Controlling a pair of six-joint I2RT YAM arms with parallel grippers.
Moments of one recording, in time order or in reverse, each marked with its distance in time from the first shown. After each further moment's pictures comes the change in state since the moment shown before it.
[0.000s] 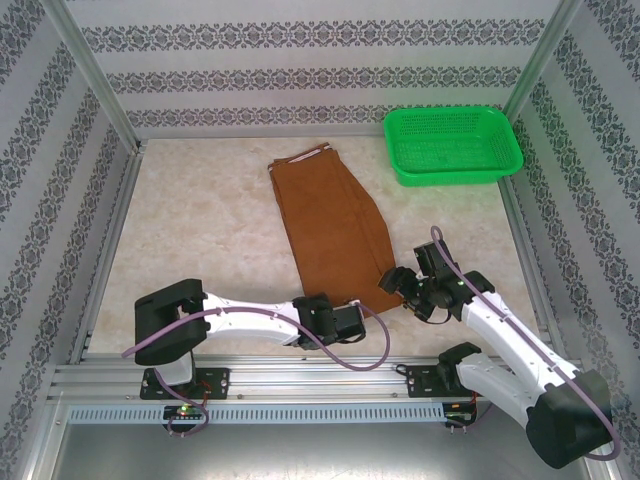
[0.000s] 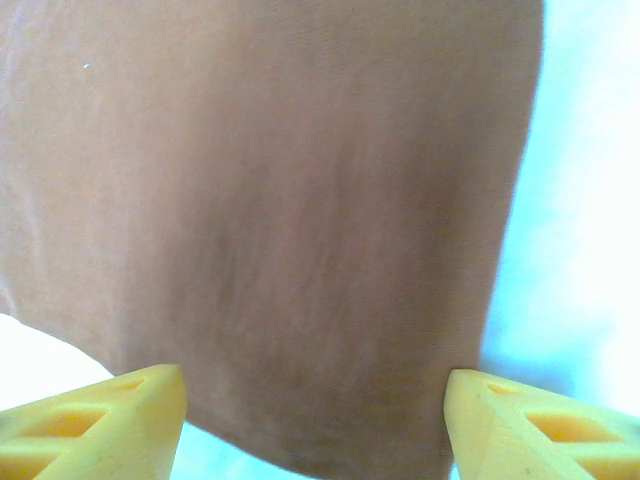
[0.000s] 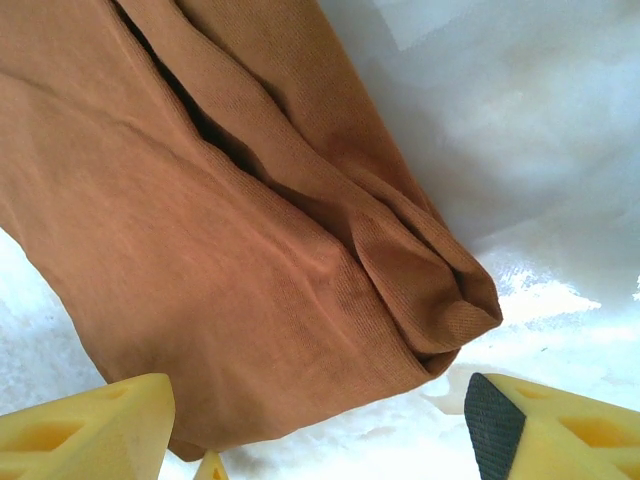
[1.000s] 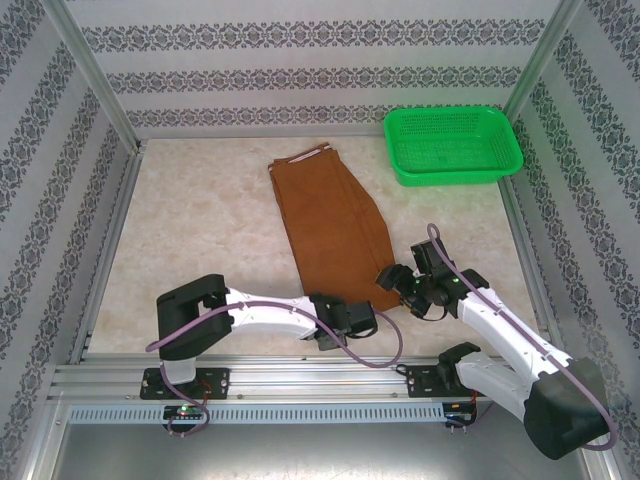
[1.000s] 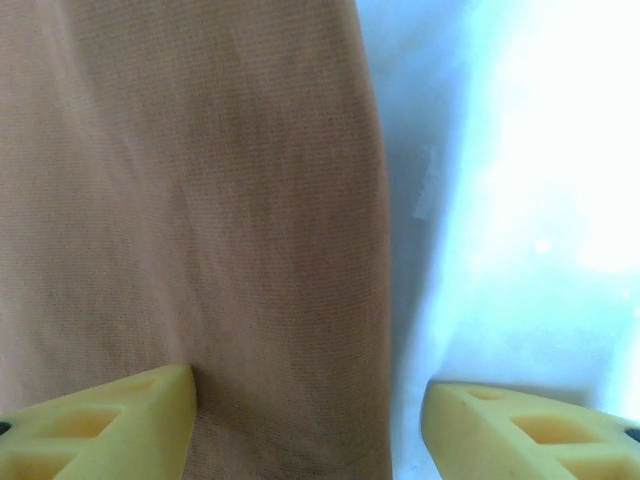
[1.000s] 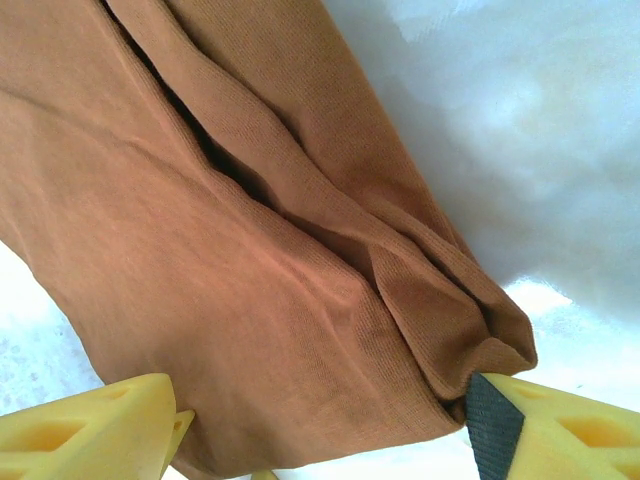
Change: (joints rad) left arm 0.044 0.145 0.116 -0.037 0.140 0.117; right arm 0.000 0.056 -0.013 0.082 -0.008 0.023
